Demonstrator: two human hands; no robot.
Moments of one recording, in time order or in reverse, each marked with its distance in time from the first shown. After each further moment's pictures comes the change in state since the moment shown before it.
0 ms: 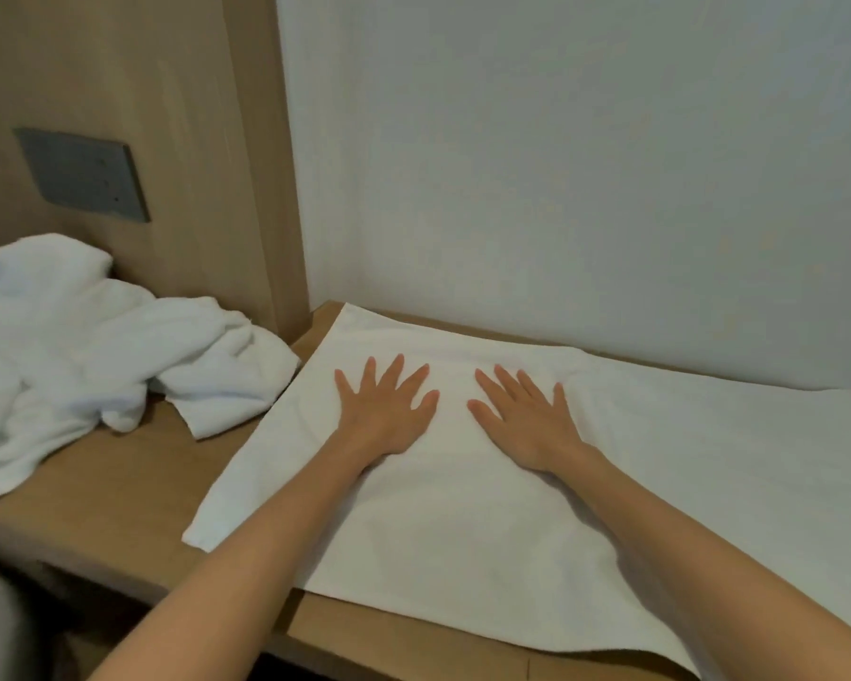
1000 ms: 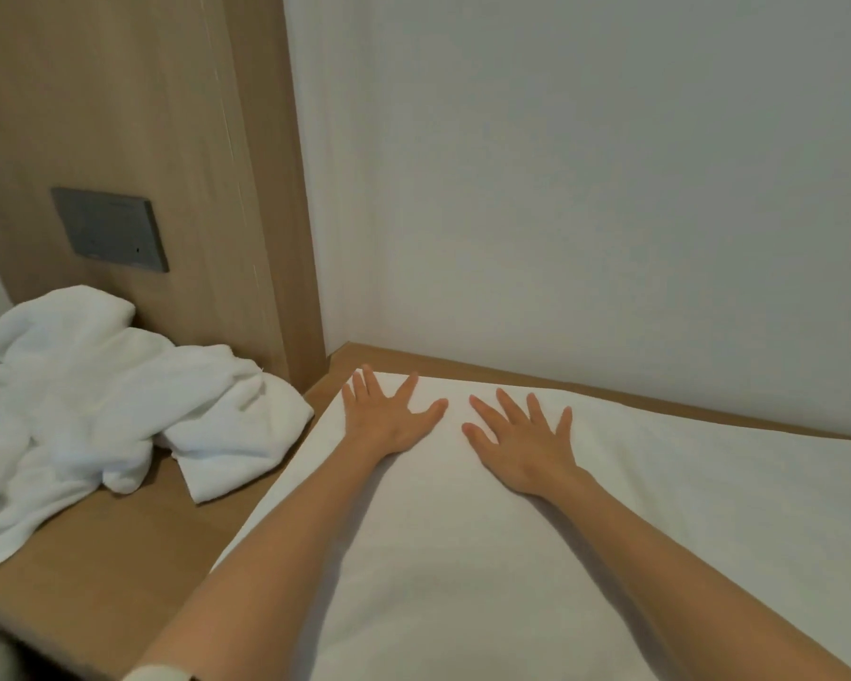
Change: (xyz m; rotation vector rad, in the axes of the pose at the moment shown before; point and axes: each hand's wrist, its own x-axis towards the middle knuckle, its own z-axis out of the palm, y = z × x) left_hand 0.058 -0.019 -0.021 -0.045 -0.036 -0.191; right_hand 0.054 -0.018 0.004 -0.009 0.026 0.006
